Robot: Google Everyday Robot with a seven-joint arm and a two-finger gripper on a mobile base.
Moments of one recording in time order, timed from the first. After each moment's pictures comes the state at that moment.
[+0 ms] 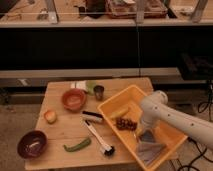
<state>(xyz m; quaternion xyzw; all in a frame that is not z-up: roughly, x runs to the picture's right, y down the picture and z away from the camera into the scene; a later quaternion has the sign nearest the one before) 0.231 0.246 0.811 -0.27 -0.28 -0.69 0.62</state>
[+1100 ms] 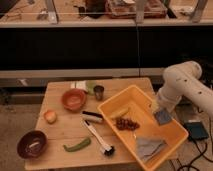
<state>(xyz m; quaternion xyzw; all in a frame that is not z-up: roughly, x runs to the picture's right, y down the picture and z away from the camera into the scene) 0.281 0.094 0.698 -0.19 -0.24 -0.71 0.63</state>
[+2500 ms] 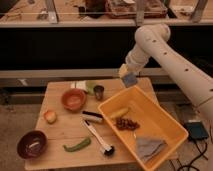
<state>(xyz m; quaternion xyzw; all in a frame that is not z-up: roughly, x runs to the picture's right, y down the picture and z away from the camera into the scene) 0.099 -0.086 0.737 -0.03 -0.25 -0.77 0.59</state>
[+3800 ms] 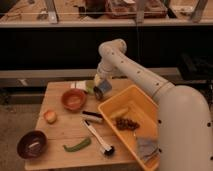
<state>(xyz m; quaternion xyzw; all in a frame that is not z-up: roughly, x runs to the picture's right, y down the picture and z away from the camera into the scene) -0.015 -0.047 0.851 -0.05 -0.29 -0.81 0.52</state>
